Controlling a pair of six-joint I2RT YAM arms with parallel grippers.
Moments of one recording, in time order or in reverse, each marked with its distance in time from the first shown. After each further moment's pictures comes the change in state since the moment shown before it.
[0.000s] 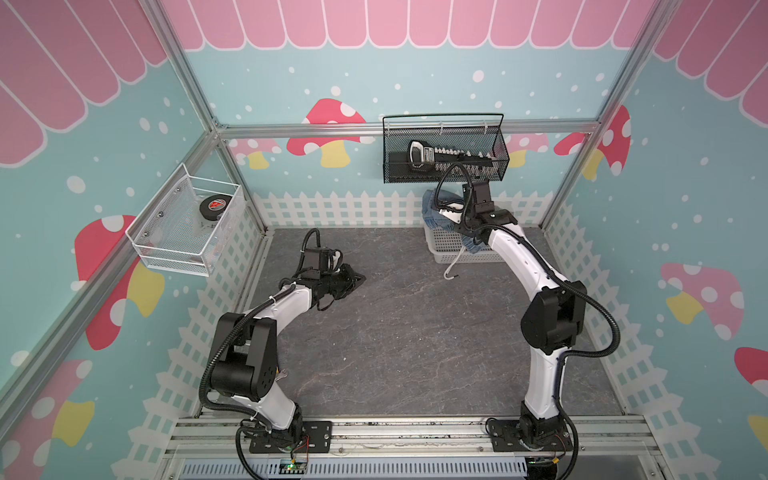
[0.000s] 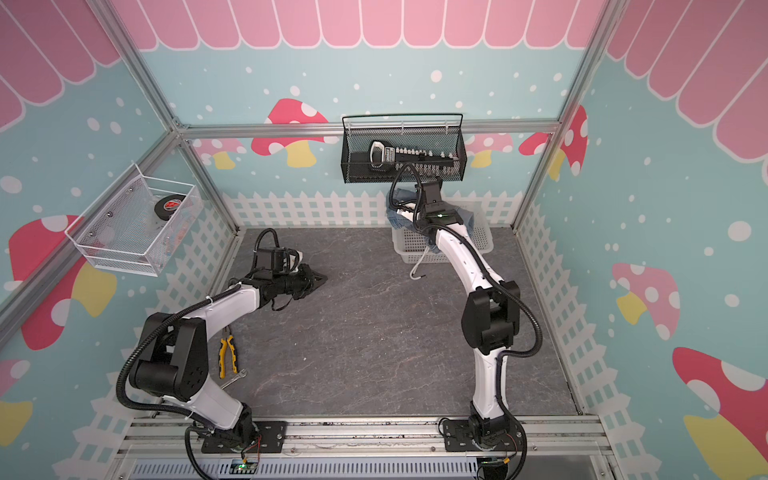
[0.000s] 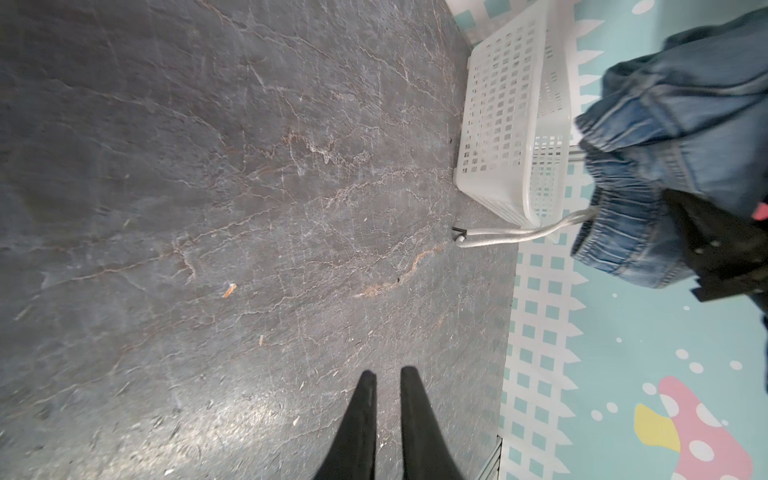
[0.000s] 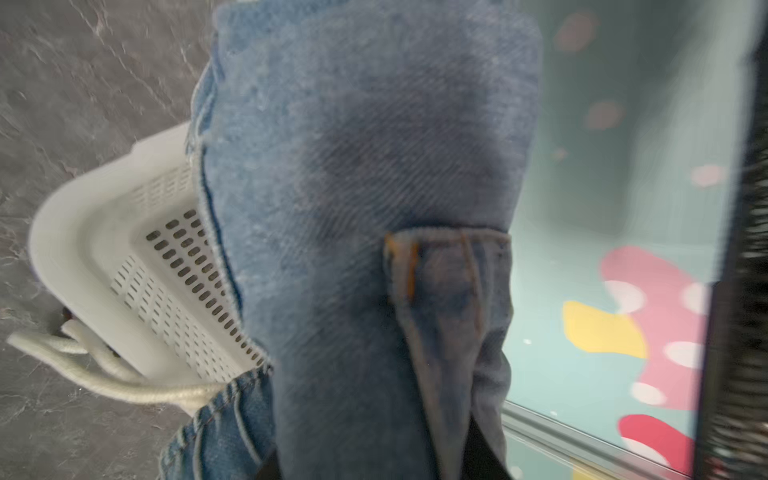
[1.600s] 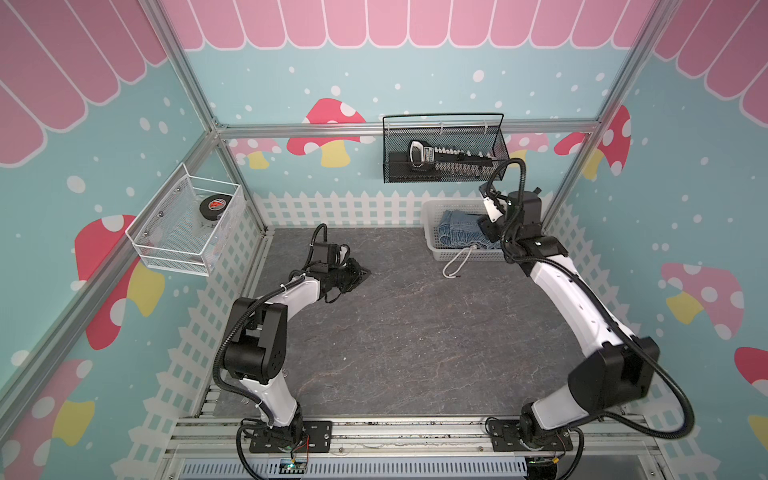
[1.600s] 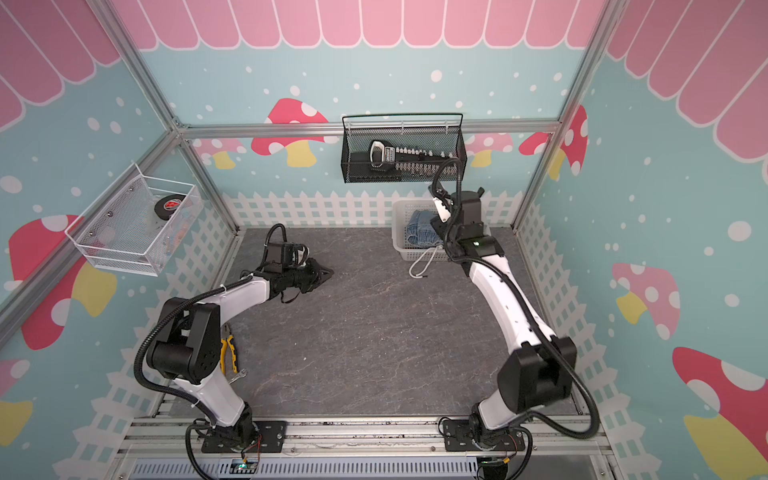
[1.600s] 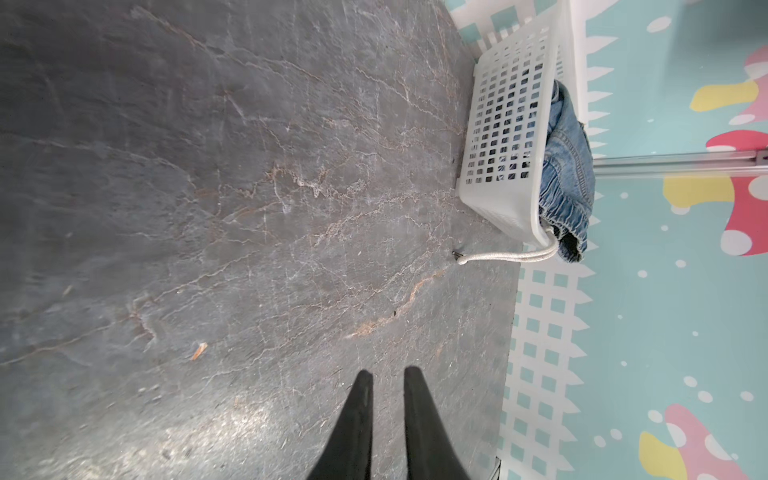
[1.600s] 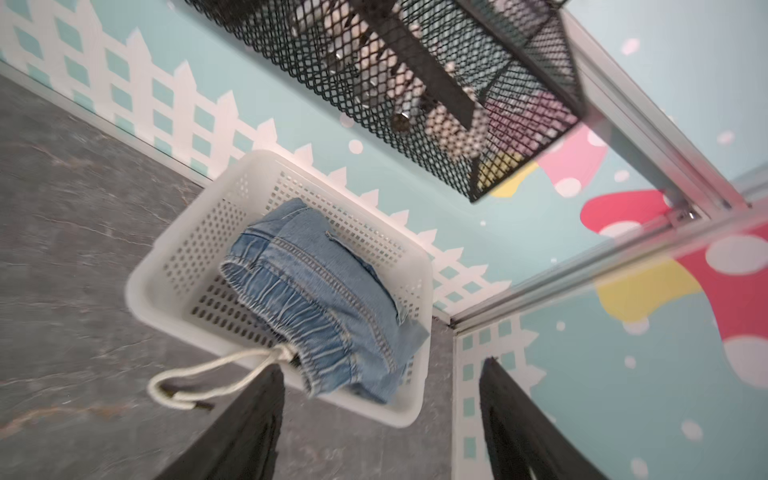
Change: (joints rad) left arm -0.028 0.095 0.088 0.029 -0.067 -0.018; right arm -0.054 -0.637 -0.581 0.276 -0.028 0.603
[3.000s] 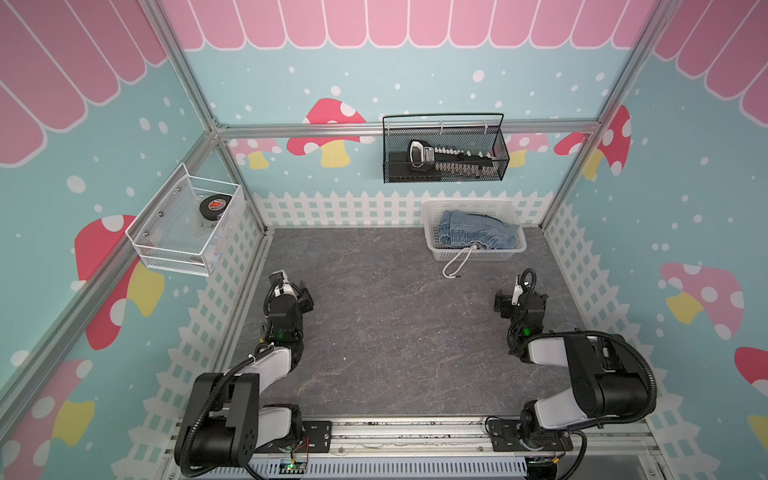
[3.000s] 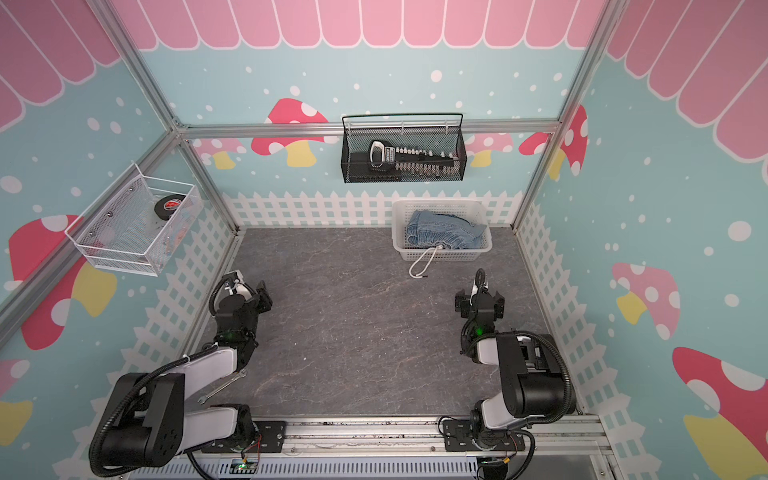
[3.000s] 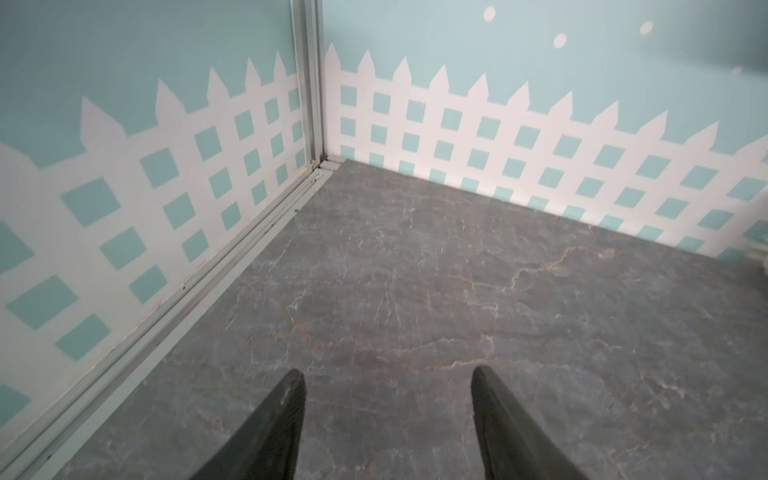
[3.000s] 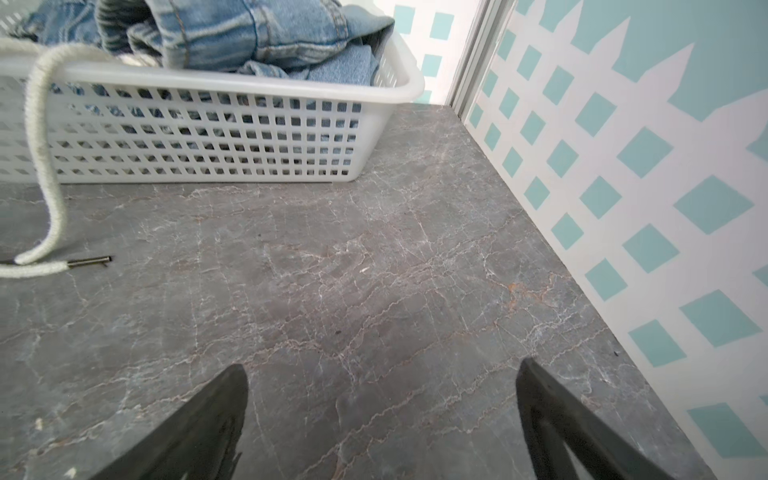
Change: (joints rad) left arm 0.182 -0.423 -0.795 0.829 -0.787 0.663; right arm -0.210 0.077 -1.065 1.133 0.062 0.359
